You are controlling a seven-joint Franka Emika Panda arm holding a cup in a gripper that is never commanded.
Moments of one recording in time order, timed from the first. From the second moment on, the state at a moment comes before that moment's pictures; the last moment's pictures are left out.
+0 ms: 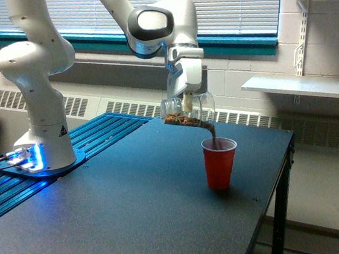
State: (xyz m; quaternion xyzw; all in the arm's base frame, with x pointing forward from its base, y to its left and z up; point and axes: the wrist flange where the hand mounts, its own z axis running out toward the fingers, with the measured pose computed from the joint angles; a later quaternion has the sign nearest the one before) arm 0.460 0.011 0.327 0.97 -0.05 0.11 0.19
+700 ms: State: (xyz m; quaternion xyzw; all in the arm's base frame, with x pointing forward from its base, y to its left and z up) arm 0.474 0.013 0.340 0.97 -0.03 0.09 0.21
